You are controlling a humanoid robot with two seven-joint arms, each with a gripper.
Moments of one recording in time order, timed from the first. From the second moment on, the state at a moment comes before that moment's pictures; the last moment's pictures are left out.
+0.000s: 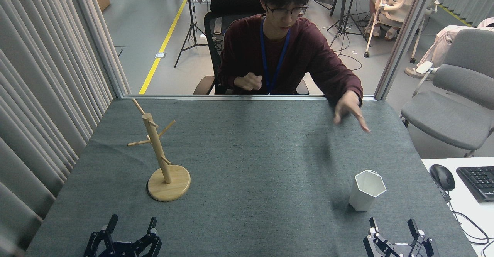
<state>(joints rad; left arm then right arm) 0.23 -0.03 0.18 -1.65 -1.54 -0.27 0.18 0.19 -0.10 -0.18 -1.46 1.40 -0.17 -0.31</state>
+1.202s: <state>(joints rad) 0.22 -0.03 0.18 -1.62 -1.54 -0.27 0.20 -0.10 -0.11 -0.15 -1.11 1.45 -0.16 -0.31</state>
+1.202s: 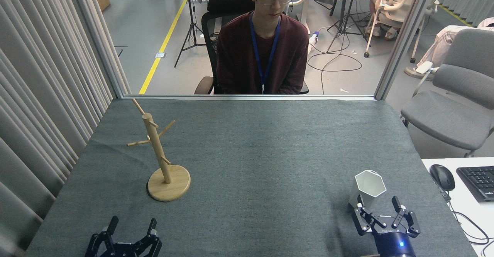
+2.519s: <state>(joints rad) 0.17 -0.04 0.17 -1.62 -1.54 -0.27 0.22 -0.25 -0.10 -0.11 -0.98 1.47 -0.16 -0.38</state>
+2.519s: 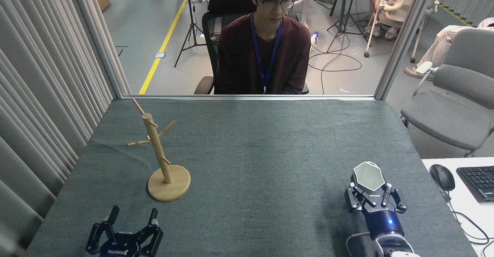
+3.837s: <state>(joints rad) 0.04 -0.09 -0.26 -1.42 -1.77 -0.08 0.29 -0.04 0.22 0.35 -1.49 1.73 -0.09 -0.37</state>
